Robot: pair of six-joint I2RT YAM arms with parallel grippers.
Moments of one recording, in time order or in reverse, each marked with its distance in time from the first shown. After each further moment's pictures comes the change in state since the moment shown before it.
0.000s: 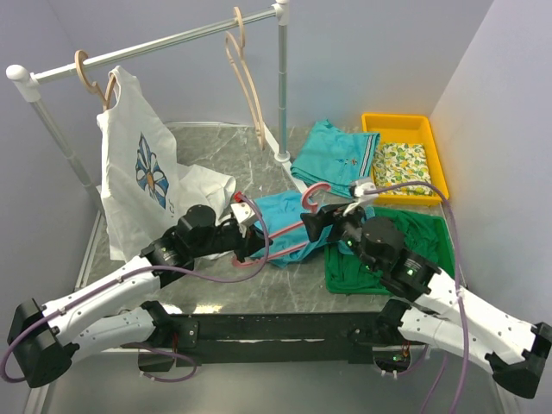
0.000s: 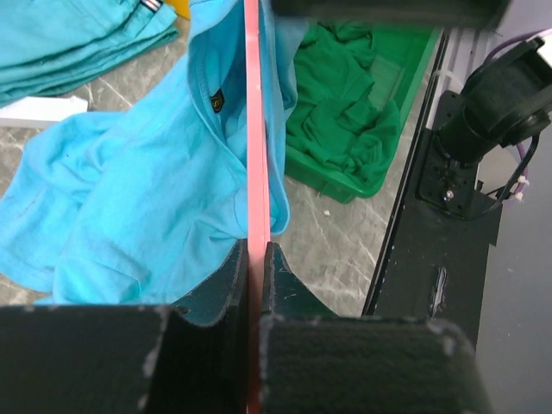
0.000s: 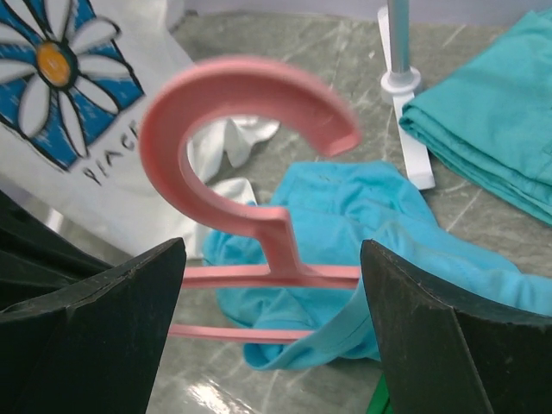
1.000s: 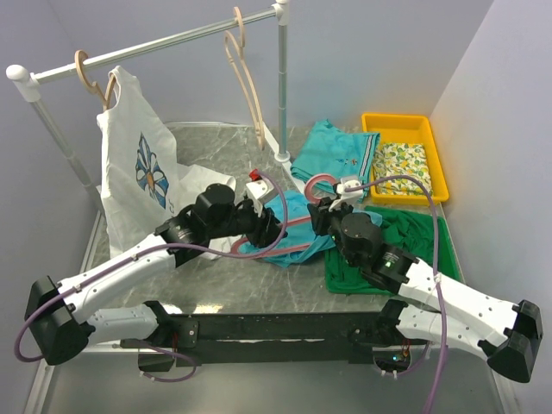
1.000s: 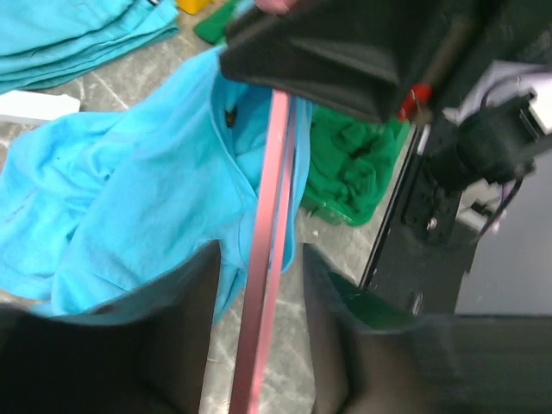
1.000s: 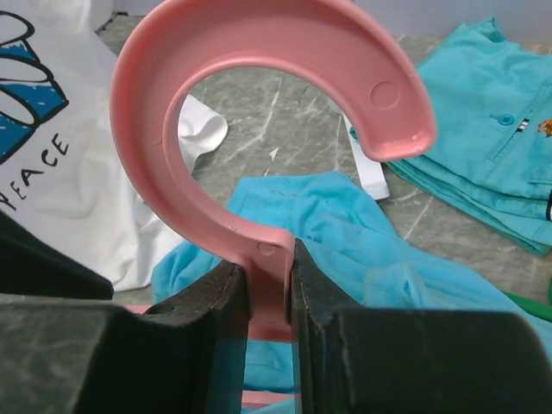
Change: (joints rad) left arm -0.009 0.187 0.229 -0.119 -0.013 -0.068; right arm 0.038 0.168 -0.008 0.121 0.183 -0.081
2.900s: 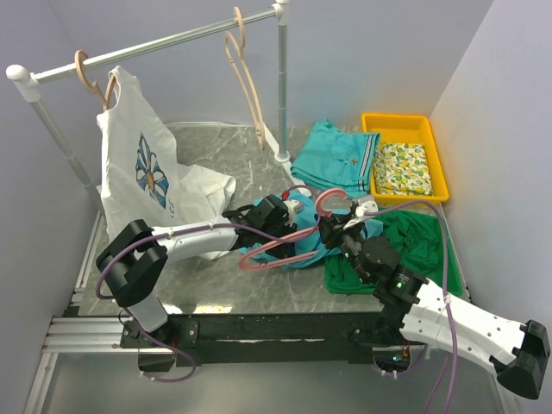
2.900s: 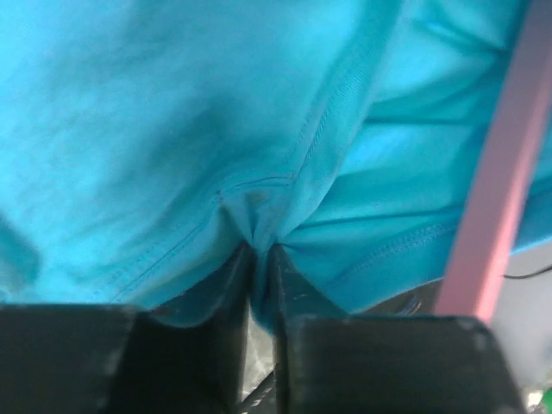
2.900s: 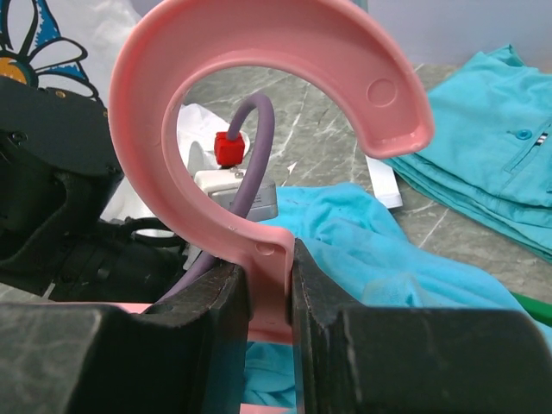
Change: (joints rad) left arm -0.069 0.526 0.133 -0.136 -0.092 -0.374; right arm 0.010 -0.225 -0.256 0.211 -0.048 -0.037
